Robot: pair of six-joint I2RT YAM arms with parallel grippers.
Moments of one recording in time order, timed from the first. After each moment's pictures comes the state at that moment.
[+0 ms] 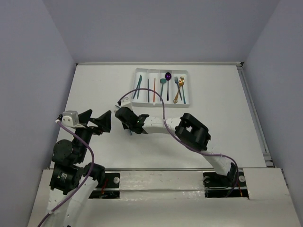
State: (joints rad) left arm -0.33 0.21 0.66 -0.29 -0.10 -0.33; right arm 1.09 2.34 1.77 -0.16 0.44 0.47
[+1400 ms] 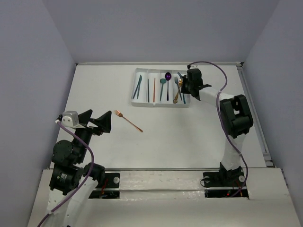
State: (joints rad) left arm -0.33 0.21 0.66 -0.30 -0.10 -0.33; right arm 0.31 2.00 1.38 0.00 0.10 0.31
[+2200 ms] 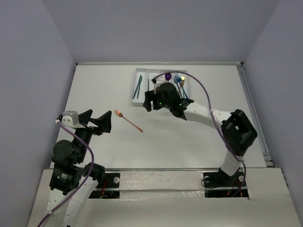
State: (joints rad) left arm -0.33 0.21 0.66 -0.30 -0.10 -0.33; right arm 0.67 1.76 1.25 0.05 0.02 0.30
